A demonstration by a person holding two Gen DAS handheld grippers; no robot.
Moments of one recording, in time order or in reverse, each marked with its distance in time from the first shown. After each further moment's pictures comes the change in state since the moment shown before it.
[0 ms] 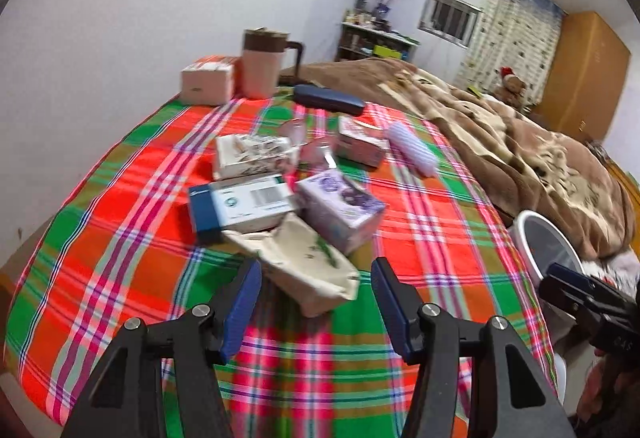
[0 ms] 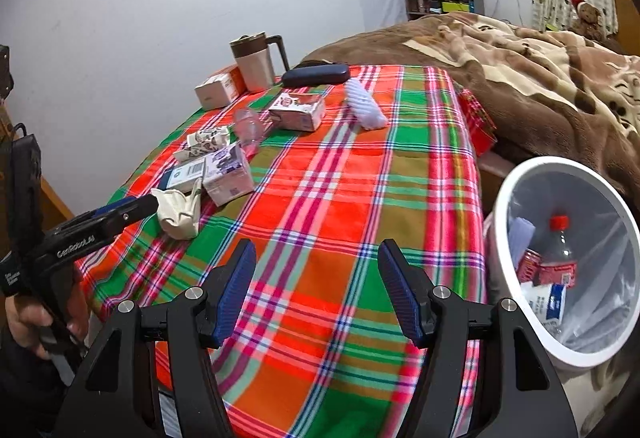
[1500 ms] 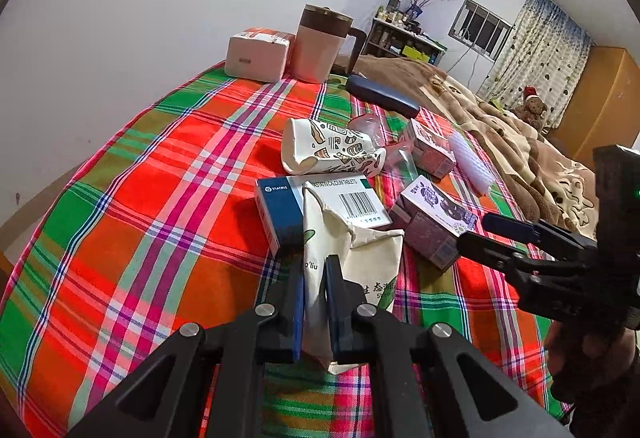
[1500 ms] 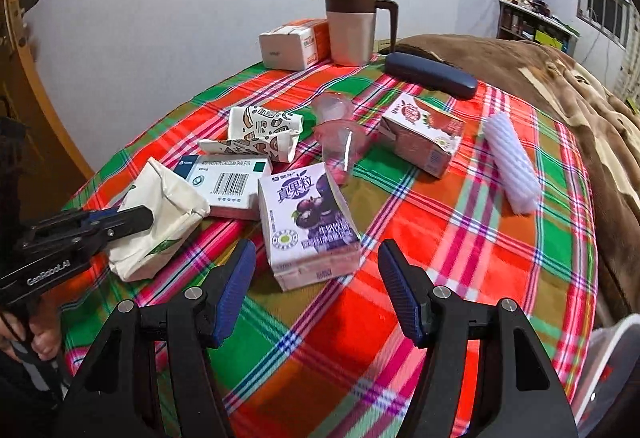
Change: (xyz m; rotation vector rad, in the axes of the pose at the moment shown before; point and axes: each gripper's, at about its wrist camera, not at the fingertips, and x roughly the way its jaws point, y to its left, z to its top) left arm 0.035 0.072 0.007 -0.106 0.032 -0.002; right arm 0.118 0.082 0.058 -0.310 0.126 0.109
